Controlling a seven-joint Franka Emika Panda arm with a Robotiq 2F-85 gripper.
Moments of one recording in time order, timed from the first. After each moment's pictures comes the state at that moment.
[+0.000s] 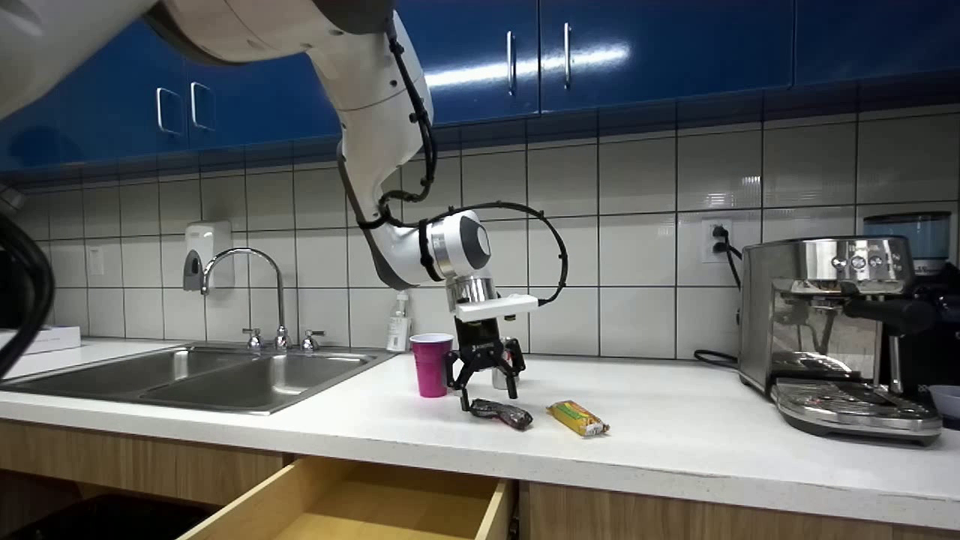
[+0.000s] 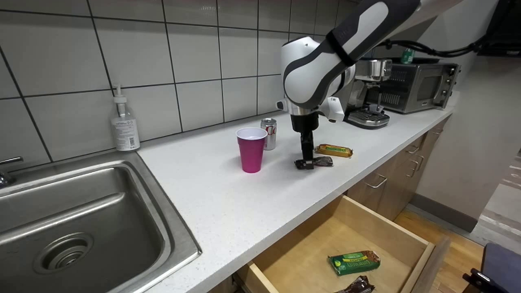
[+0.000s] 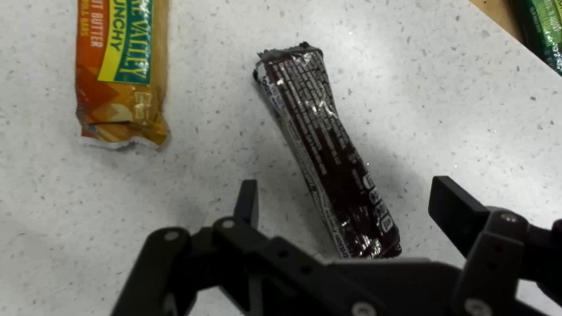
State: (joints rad) arm -0.12 0.60 -0.03 -1.72 -0.26 2.21 -0.67
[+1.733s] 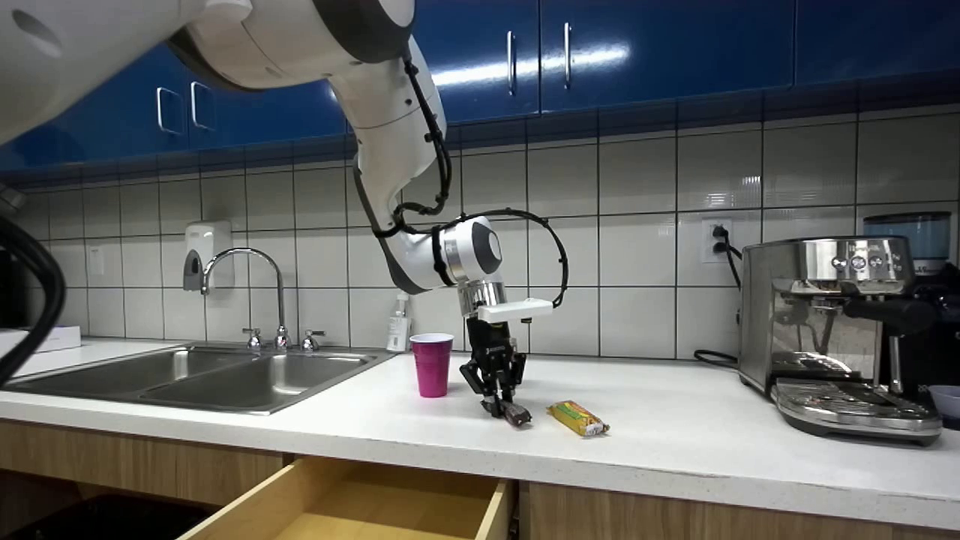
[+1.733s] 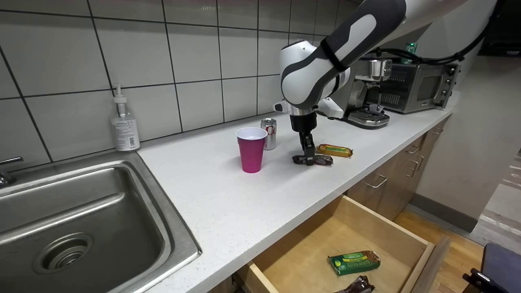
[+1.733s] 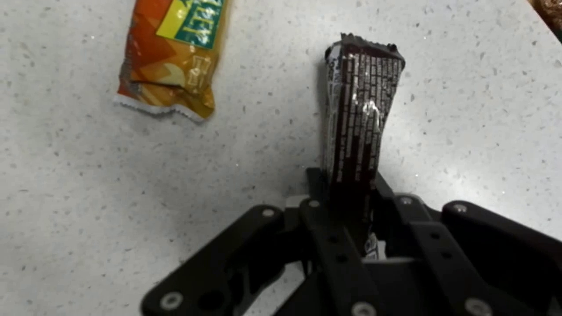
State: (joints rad) arm -0.15 0.67 -0.02 -1.62 -0.26 2.17 -0.87
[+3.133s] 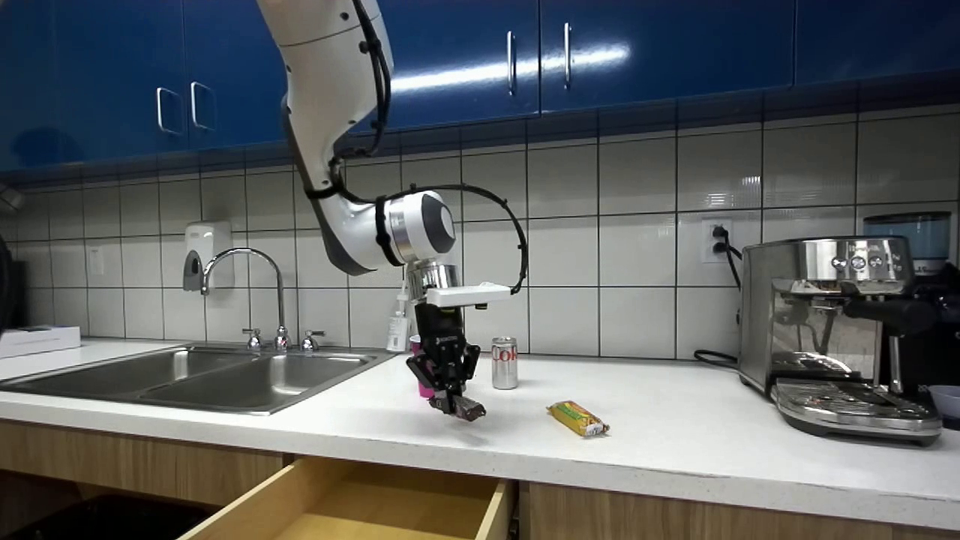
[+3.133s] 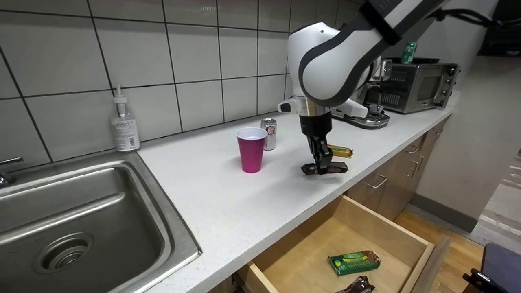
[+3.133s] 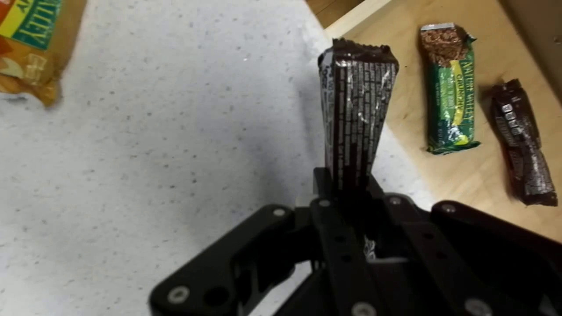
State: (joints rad) arm -0.08 0.38 -0.01 -2.02 -0.28 2.26 -0.87
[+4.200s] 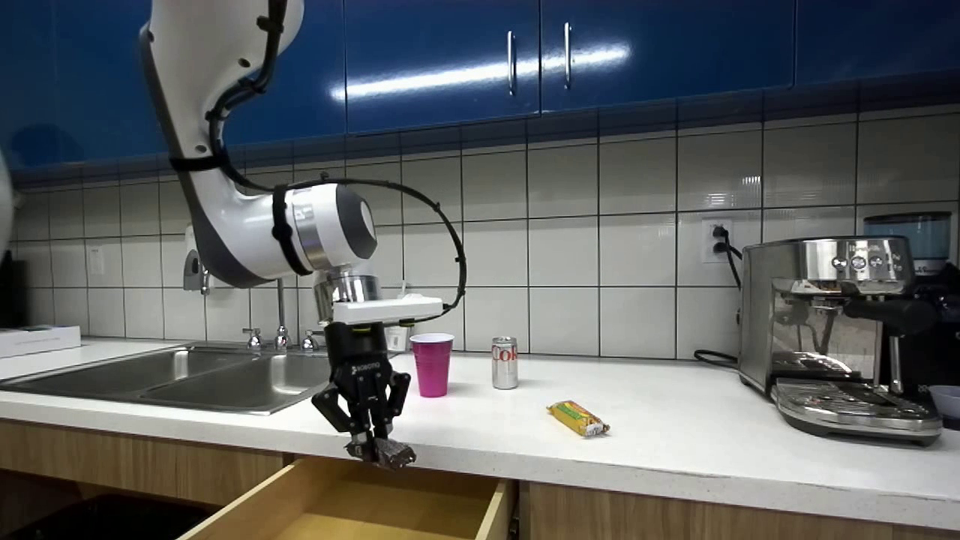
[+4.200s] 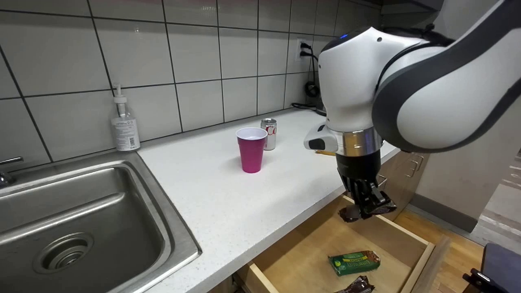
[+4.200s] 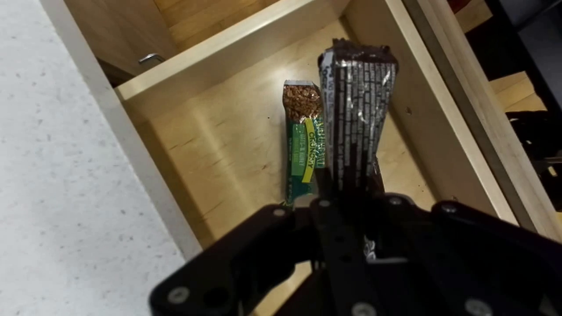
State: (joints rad) arm 0.03 0.08 0.02 -2.50 -0.39 2.35 -0.75
